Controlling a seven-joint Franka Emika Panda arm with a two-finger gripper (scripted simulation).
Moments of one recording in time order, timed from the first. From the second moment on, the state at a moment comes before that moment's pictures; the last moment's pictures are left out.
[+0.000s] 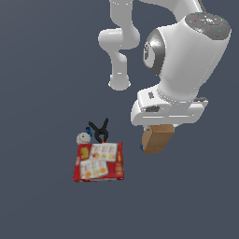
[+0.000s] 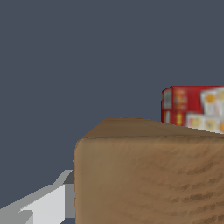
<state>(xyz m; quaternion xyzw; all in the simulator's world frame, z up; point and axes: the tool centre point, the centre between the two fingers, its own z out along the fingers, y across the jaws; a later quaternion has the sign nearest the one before) 0.066 0.135 0.265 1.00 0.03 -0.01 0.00</state>
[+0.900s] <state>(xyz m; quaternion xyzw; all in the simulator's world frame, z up) 0.029 0.193 0.440 1.00 0.03 0.00 0.00</state>
